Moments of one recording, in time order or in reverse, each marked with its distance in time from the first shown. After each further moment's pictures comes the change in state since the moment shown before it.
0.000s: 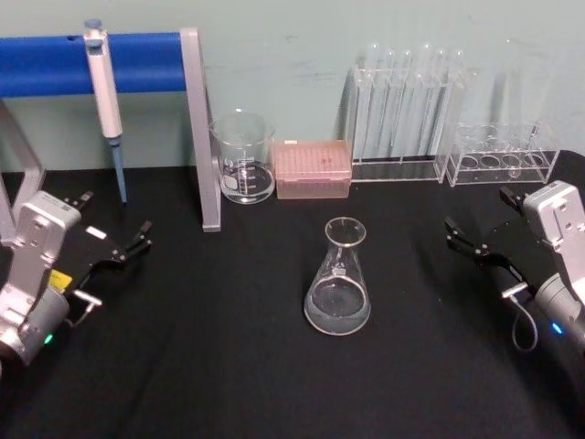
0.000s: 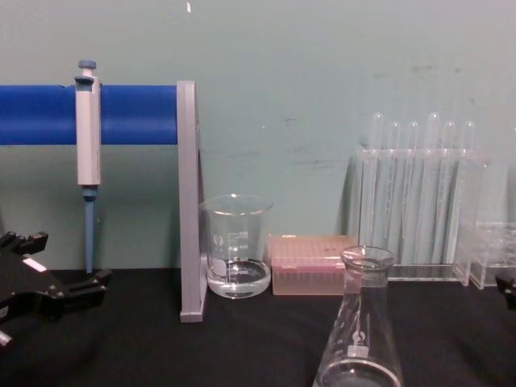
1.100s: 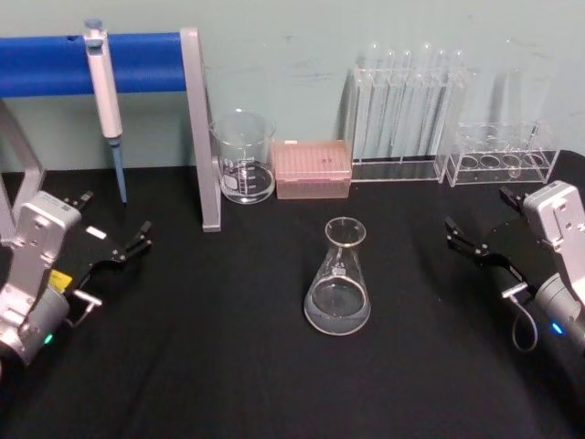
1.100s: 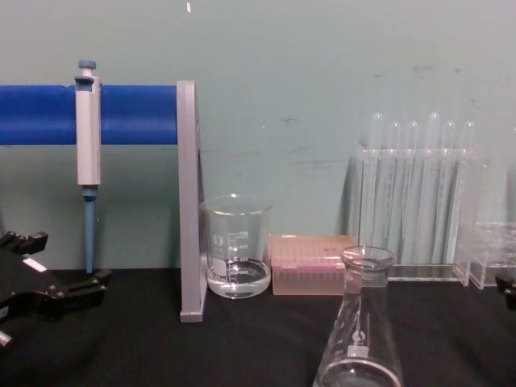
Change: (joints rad) left arm 0.000 0.000 0.000 0.000 0.000 0.000 0.000; right arm 0.000 0.000 0.000 0.000 0.000 0.000 0.000
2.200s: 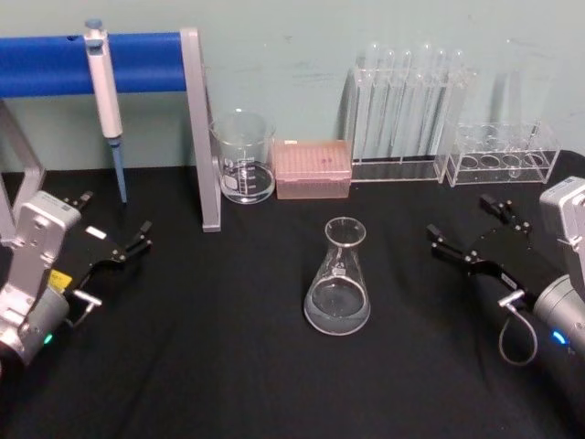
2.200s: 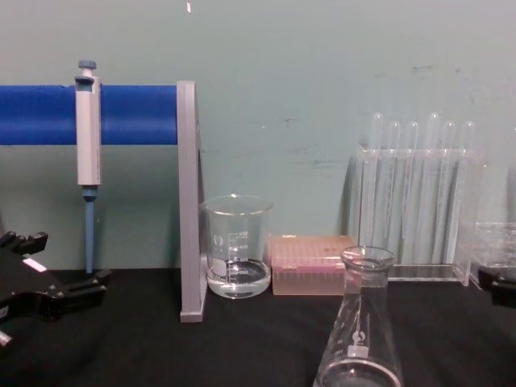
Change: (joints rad) left arm 0.000 0.000 0.000 0.000 0.000 0.000 0.000; right arm -0.082 -0.003 0.081 -0.117 0.107 0.043 0.150
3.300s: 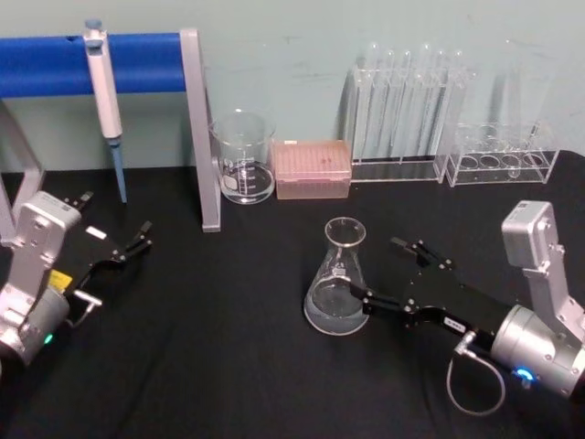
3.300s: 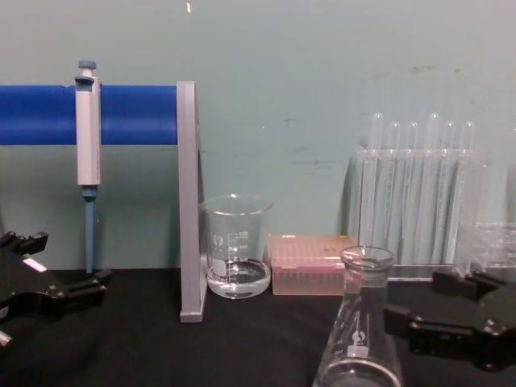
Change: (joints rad) left arm 0.000 0.000 0.000 0.000 0.000 0.000 0.000; right arm -0.049 -0.035 -0.009 -0.100 0.107 0.067 0.338
